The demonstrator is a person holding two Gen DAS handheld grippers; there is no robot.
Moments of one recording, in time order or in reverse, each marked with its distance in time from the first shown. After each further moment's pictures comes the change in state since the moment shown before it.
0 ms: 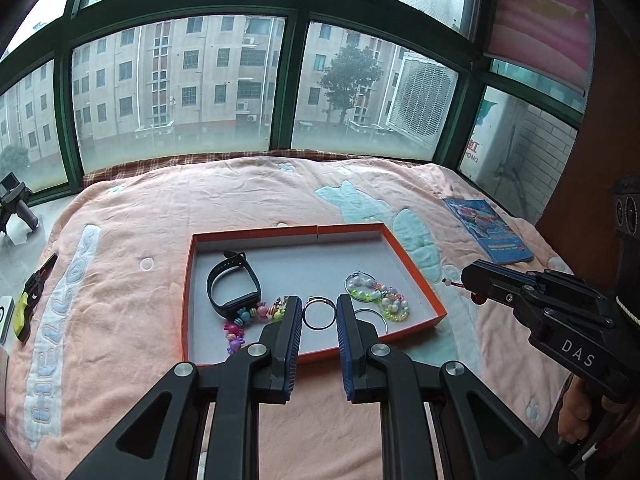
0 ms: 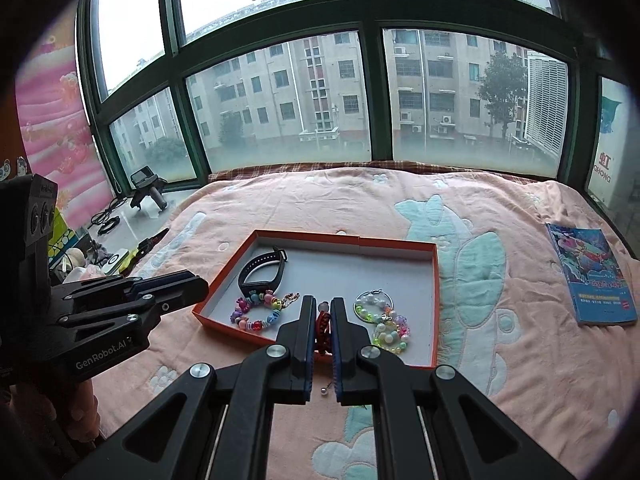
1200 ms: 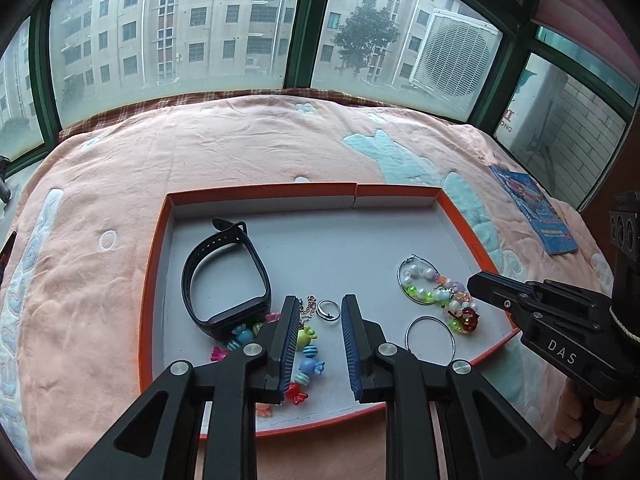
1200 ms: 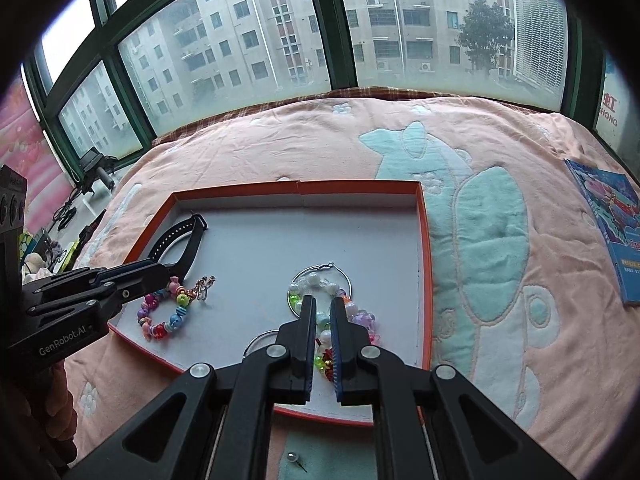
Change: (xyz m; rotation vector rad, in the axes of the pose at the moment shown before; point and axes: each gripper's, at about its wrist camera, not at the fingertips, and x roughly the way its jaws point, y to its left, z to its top) left arm 0.143 0.041 0.002 -0.051 0.185 0.026; right arm 0.102 -0.055 -0.017 0.094 0.190 -0.043
